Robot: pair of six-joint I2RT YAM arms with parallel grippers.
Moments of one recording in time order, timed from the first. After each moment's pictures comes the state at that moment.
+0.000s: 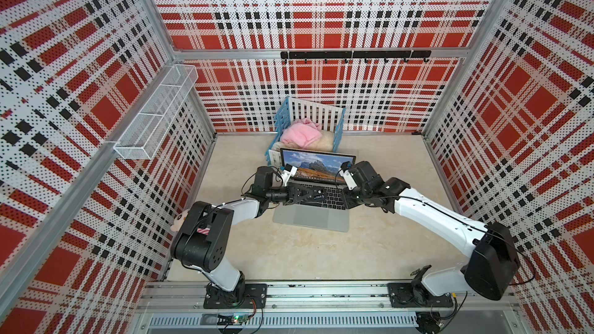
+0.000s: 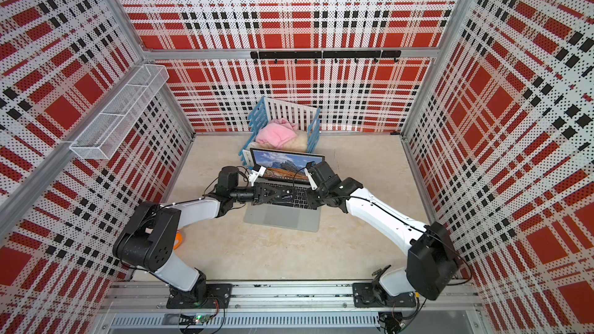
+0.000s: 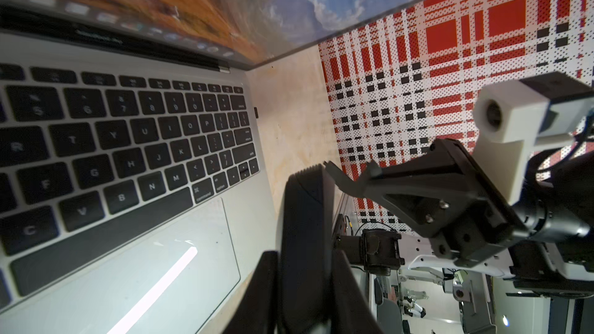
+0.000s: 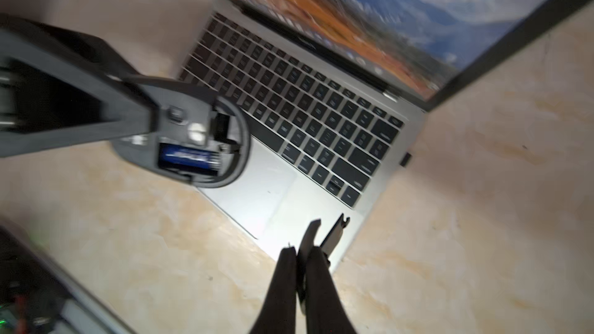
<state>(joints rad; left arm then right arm) -0.30 1.61 0.70 0.37 1.00 -0.75 0.69 1.45 1.12 -0.66 0.05 0.29</state>
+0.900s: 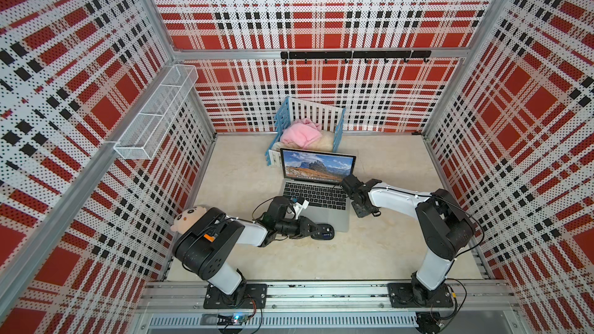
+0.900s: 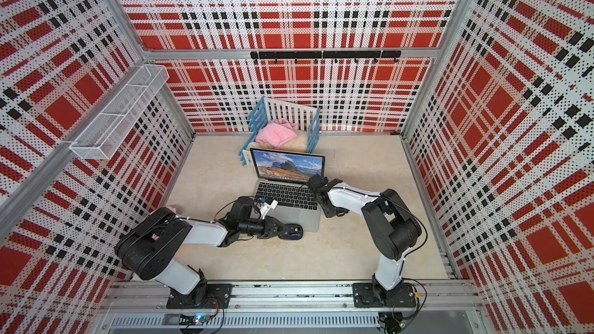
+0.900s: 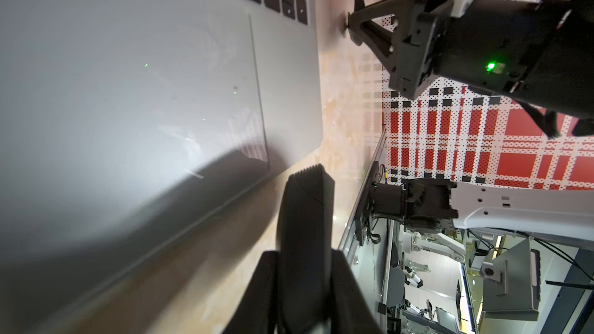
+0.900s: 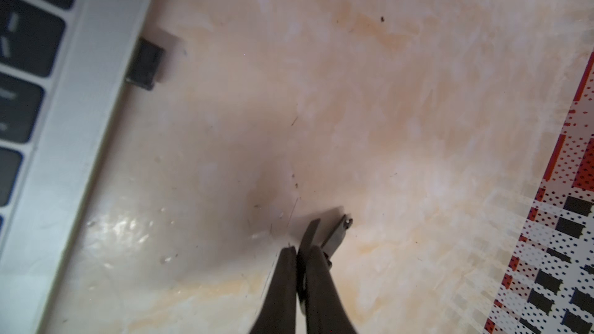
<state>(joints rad) -0.55 1.61 0.39 0.54 0.82 -0.83 0.61 1.78 1.07 -0.75 0.49 0.26</state>
